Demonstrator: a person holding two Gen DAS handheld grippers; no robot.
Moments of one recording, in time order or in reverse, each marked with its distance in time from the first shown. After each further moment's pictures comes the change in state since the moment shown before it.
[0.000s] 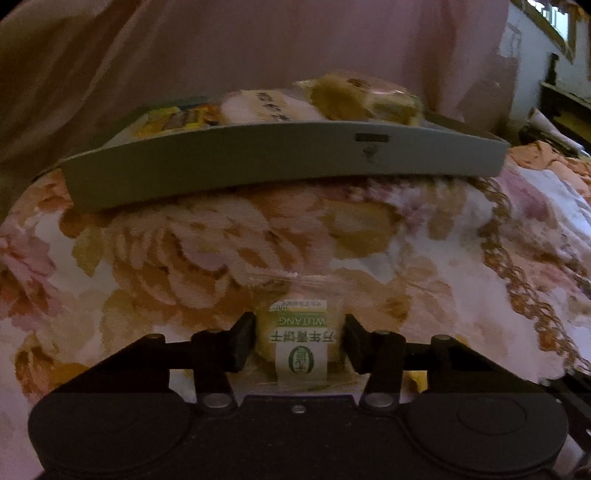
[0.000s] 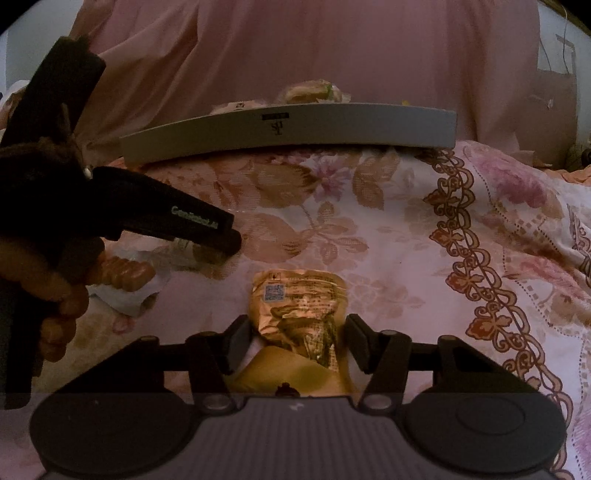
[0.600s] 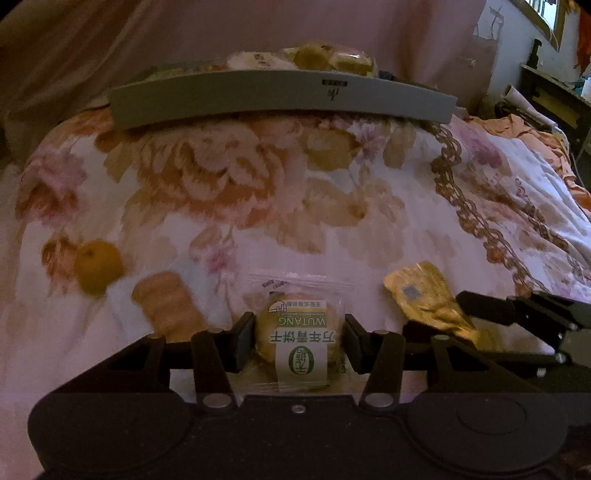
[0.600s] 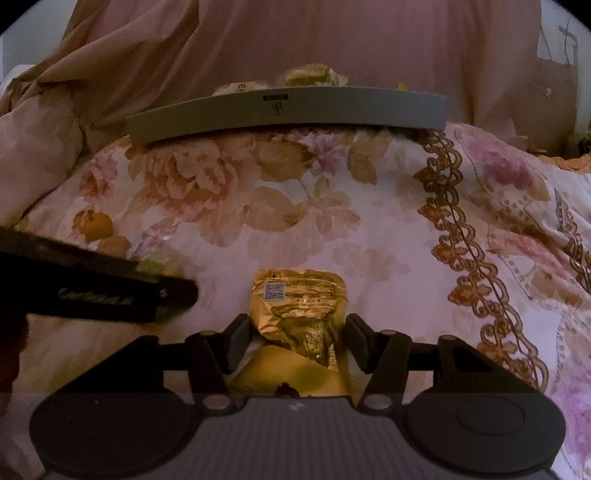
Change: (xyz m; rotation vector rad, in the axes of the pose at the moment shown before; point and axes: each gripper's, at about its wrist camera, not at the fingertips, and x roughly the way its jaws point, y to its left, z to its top) left arm -0.061 -0.003 -0.060 -0.026 0.089 -0.056; right arm -0.023 -0.001 -0.009 0.004 0.089 -0.009
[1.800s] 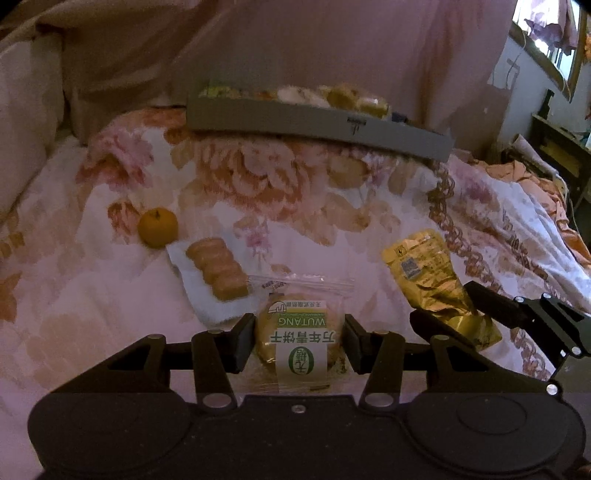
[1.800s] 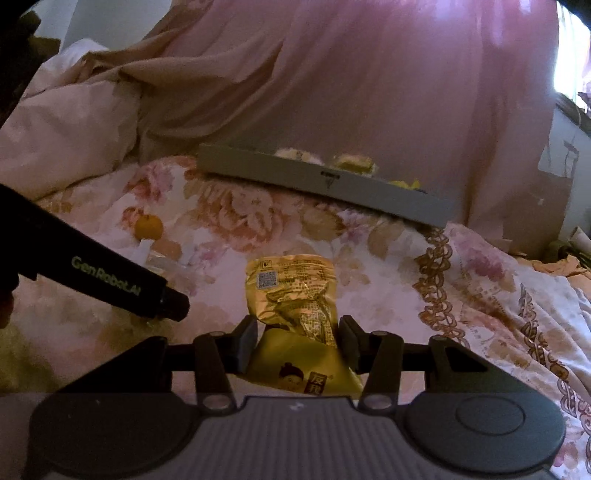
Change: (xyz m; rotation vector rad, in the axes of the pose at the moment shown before) left arm -0.065 0.009 -0.035 -0.118 -0.115 0.021; right arm -0.057 0.057 -0.024 -0.245 -0.255 -0.099
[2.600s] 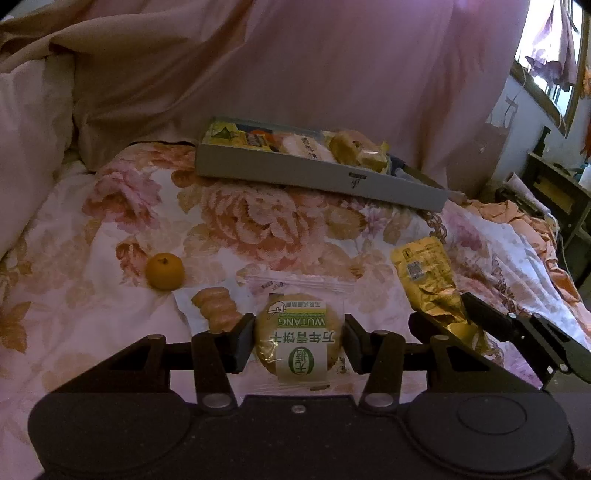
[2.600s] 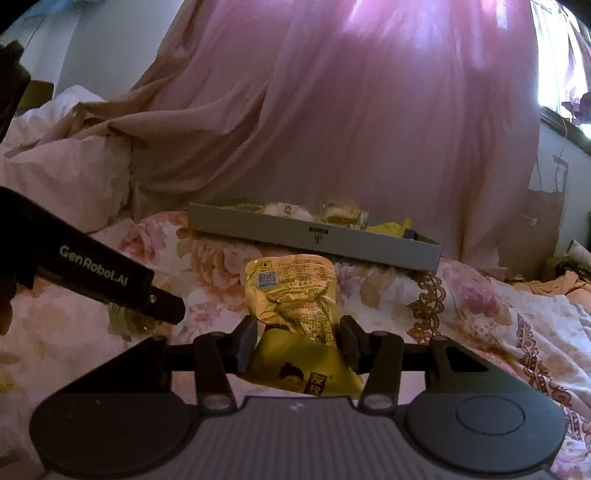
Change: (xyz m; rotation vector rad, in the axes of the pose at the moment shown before) left arm -0.017 0.009 0.023 -0.050 -0.083 -0.034; right arm -0.004 -0.014 0.017 0.070 -0.134 0.017
